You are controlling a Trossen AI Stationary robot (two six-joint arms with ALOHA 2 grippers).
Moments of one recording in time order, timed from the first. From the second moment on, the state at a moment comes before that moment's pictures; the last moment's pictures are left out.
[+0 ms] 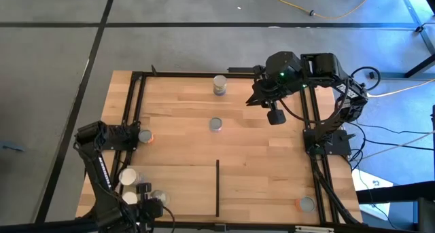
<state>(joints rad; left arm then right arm) -1.10 1.87 1.65 -1.22 -0.39 -1.28 -0.06 1.69 2.35 -1.46 -0.12 -0.34</state>
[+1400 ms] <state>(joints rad) -1.09 1.51 1.65 -1.45 -0.86 -1.32 -0.09 1.70 2.35 -1.43 -0.12 -0.26</state>
